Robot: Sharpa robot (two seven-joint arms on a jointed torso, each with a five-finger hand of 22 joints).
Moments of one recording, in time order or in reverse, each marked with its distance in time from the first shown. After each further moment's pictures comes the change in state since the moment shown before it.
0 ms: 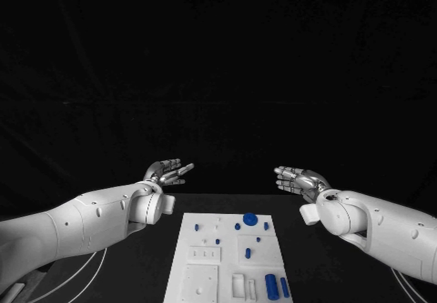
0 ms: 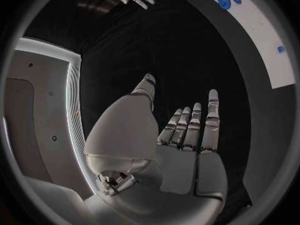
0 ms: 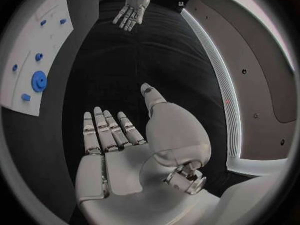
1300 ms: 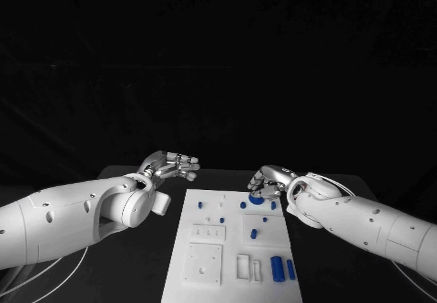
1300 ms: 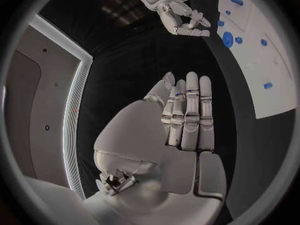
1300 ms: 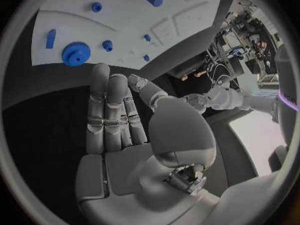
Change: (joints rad) left arm 0.075 -0.219 0.019 0.413 -0.096 0.110 0.002; left_hand 0.077 0.172 -0.014 -0.405 0.070 0.615 -0.010 0.031 0.030 0.747 -0.059 0.027 0.019 0.683 -0.114 0.197 0.122 -0.133 0.063 -0.279 0.604 0.425; right arm 0.000 0.144 0.001 -0.070 -1.328 -0.044 -0.084; right_hand 0.041 -0.140 0.385 -0.210 0.007 0.667 -0.036 0.031 0.029 0.688 -0.161 0.023 0.022 0.888 -0.266 0.754 0.557 0.063 0.957 -0.292 0.633 0.419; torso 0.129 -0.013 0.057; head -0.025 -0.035
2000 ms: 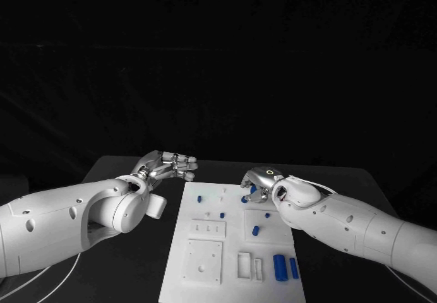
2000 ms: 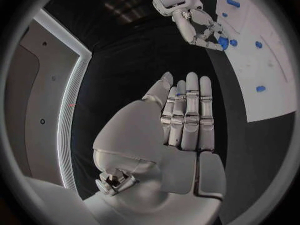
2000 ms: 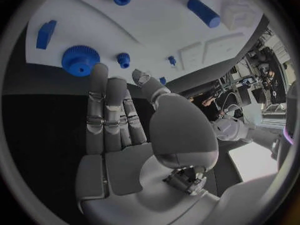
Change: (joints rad) left arm 0.018 -0.013 0.014 0.054 -0.007 0.005 0.003; left_hand -0.034 -0.004 -0.002 -0.015 0.000 -0.006 0.001 0.000 0.000 -0.014 0.007 0.000 0.000 -0.007 0.007 0.000 -0.004 0.000 0.009 0.009 -0.050 -0.034; right arm -0.007 0.051 0.000 -0.024 -0.285 -0.037 -0.161; right_hand 0.037 -0.055 -0.075 0.031 -0.081 -0.062 0.018 0.000 -0.002 -0.083 0.022 0.000 0.000 -0.016 0.022 0.100 -0.091 -0.001 0.026 0.020 -0.047 0.074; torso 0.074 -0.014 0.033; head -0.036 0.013
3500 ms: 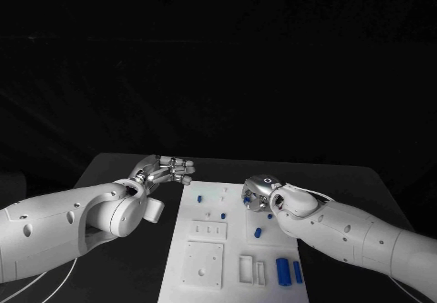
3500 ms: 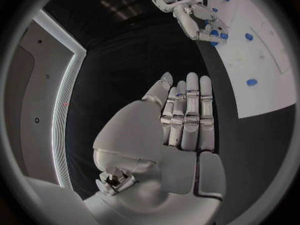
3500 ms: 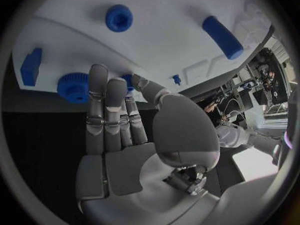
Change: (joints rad) left arm 0.006 0.001 0.002 -0.014 -0.002 0.002 -0.009; left_hand -0.010 0.008 -0.003 -0.003 -0.004 -0.007 0.000 0.000 0.000 -0.010 0.004 0.000 0.000 -0.003 0.004 0.000 -0.004 0.000 0.014 0.000 -0.026 -0.016; right arm -0.011 -0.001 0.001 0.018 -0.048 0.022 -0.047; right_hand -0.030 0.025 0.286 0.045 -0.128 0.137 -0.041 -0.006 0.002 0.170 -0.048 -0.006 -0.002 -0.015 -0.034 0.044 -0.025 -0.018 0.031 -0.035 -0.053 0.213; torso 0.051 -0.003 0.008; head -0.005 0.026
